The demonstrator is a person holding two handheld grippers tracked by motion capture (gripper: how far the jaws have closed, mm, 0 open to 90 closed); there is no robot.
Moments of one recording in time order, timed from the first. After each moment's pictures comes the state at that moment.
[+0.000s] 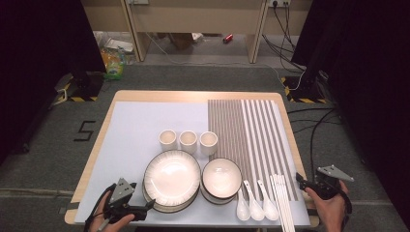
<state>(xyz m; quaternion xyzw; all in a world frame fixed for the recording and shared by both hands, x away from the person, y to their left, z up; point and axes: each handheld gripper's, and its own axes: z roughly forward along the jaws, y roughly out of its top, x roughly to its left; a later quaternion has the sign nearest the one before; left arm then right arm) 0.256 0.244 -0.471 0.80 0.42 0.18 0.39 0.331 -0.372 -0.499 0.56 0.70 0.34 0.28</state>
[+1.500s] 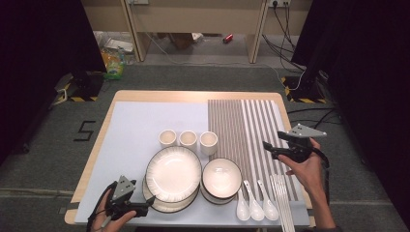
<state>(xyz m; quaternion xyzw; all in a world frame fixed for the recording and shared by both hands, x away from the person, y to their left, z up) 0.265 0.243 -0.476 0.79 0.43 0.20 0.38 0.392 -0.264 -0.384 0.39 0.79 0.42 0.23</state>
